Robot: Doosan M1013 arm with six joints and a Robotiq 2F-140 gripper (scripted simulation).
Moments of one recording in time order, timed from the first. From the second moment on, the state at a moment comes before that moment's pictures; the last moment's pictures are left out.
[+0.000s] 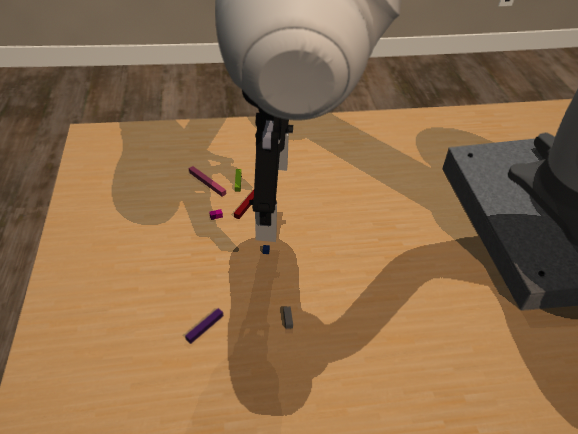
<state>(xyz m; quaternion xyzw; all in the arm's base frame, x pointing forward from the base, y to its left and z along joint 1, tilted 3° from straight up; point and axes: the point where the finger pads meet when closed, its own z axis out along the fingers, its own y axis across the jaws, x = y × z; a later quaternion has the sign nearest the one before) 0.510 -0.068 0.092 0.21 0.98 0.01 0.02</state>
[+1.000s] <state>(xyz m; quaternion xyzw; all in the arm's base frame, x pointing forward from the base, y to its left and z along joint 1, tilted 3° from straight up) 0.512 -0.059 0.093 0.14 0.99 0.01 0.02</state>
